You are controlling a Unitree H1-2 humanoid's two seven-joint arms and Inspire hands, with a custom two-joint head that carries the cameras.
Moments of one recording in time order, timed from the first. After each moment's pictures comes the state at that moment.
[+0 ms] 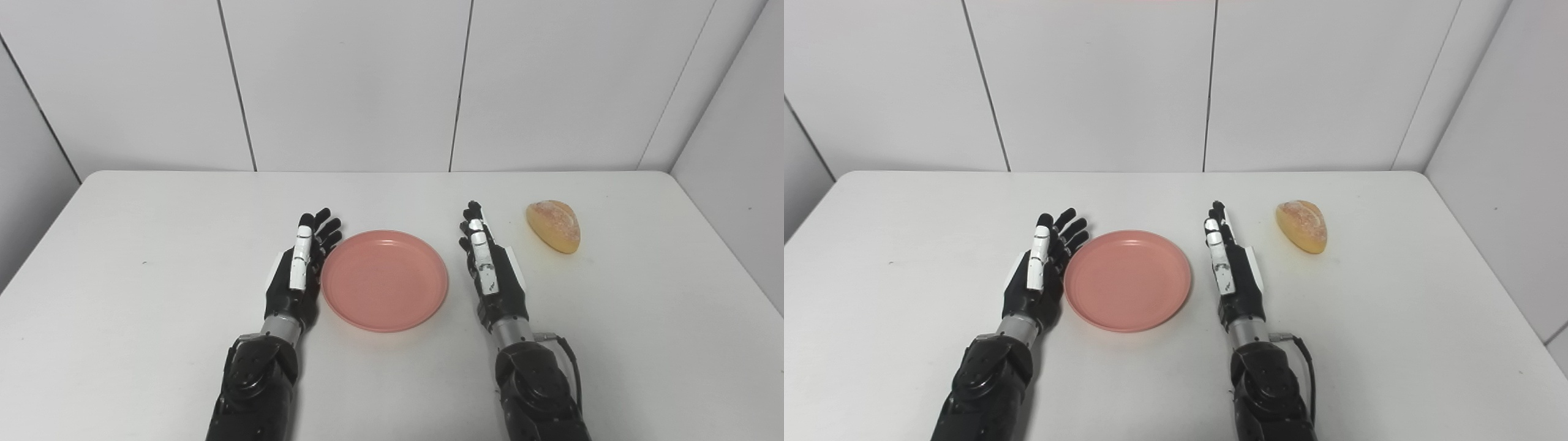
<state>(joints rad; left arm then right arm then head) -0.33 -0.04 0.02 0.27 -0.20 0.09 -0.08 -0.32 0.08 0.02 0.25 0.02 -0.06 -0.02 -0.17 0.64</state>
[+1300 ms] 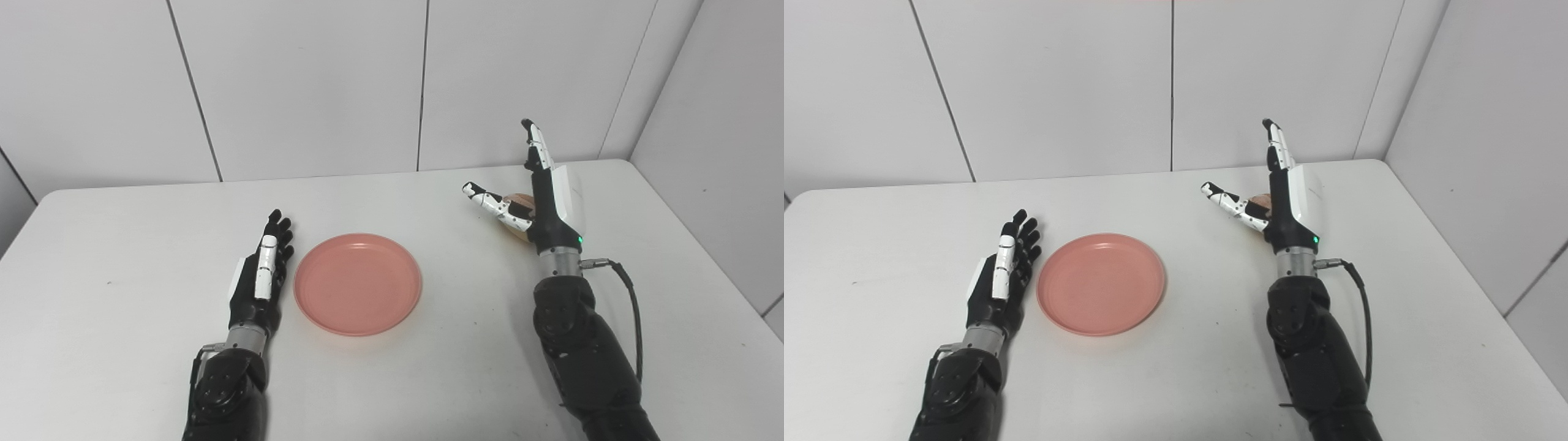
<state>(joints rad) -0.36 -0.01 0.03 0.37 -0.12 -0.07 -0.07 -0.47 -0.19 0.01 0.32 -0.59 -0.07 -0.37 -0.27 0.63</state>
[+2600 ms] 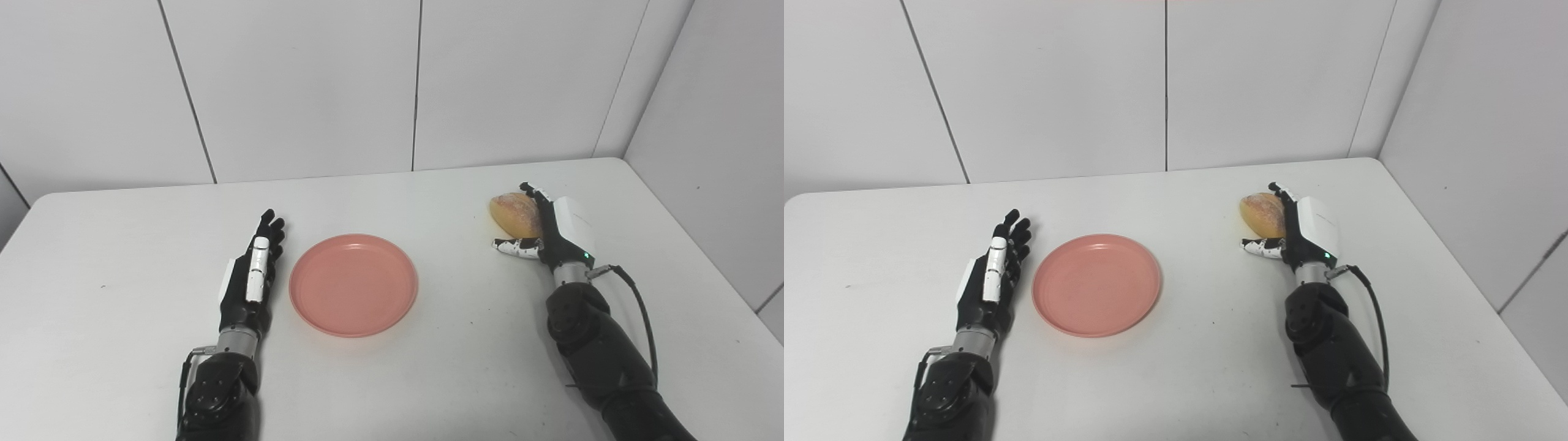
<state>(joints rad) -0.35 0.00 0.02 0.35 -0.10 -0.09 -0.06 -0.52 -0.28 0.08 0.58 -0.58 0.06 -0.36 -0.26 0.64</state>
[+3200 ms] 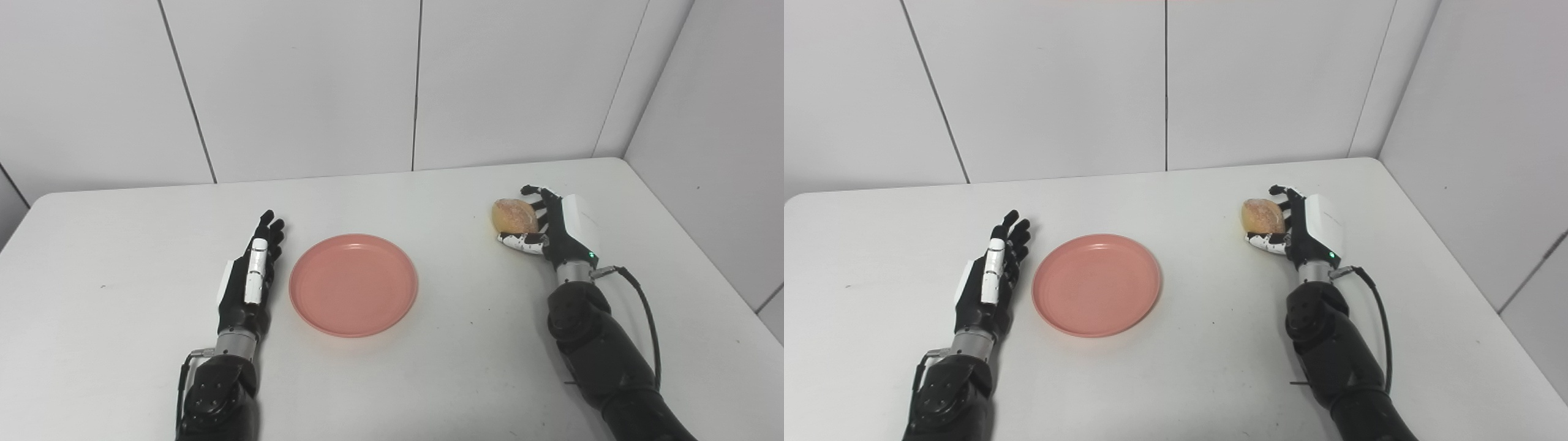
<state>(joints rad) -0.34 0.00 0.02 0.34 -0.10 -0.09 -0.06 -0.52 -0.27 0.08 0.58 -0.53 0.05 -0.42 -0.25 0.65</state>
